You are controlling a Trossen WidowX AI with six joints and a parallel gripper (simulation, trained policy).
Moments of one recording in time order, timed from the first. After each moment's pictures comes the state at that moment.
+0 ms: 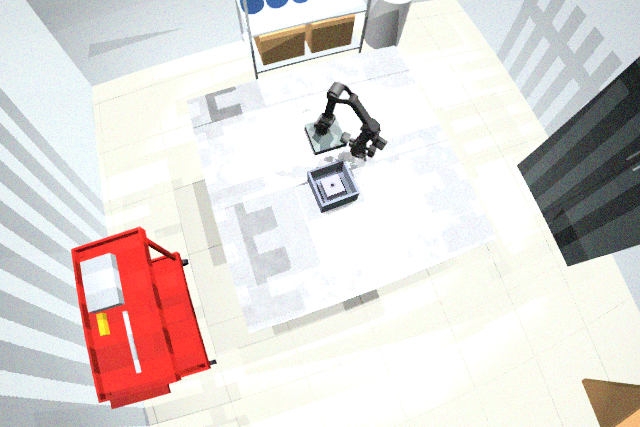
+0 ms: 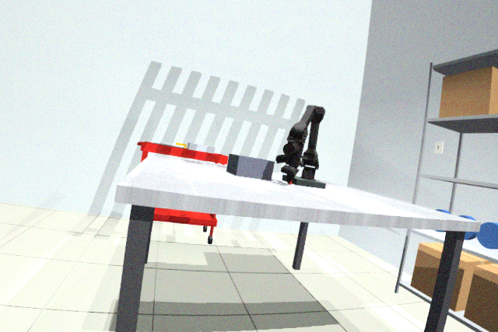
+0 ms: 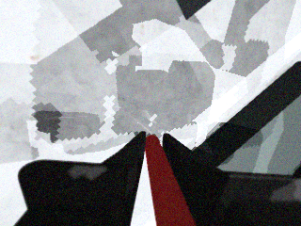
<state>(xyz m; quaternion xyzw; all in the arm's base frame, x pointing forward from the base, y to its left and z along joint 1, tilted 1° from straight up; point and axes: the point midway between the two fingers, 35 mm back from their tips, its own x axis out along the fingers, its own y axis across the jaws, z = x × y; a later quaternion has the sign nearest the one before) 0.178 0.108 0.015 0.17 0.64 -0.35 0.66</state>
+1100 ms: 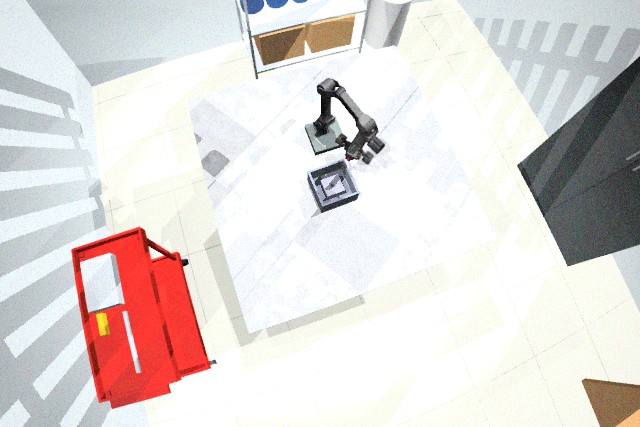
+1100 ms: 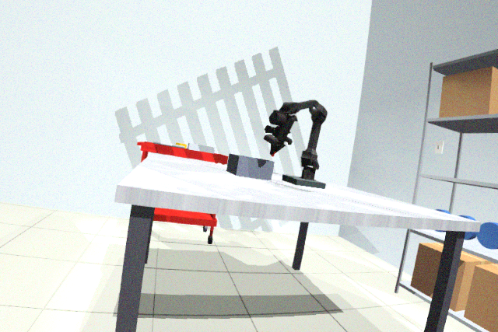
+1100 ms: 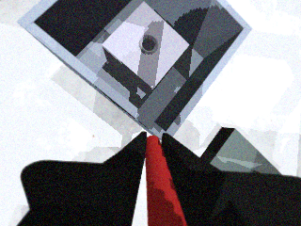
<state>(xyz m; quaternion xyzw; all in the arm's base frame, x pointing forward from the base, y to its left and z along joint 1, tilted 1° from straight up) 0.249 0.030 0.135 0.23 0.50 -0.42 0.72</state>
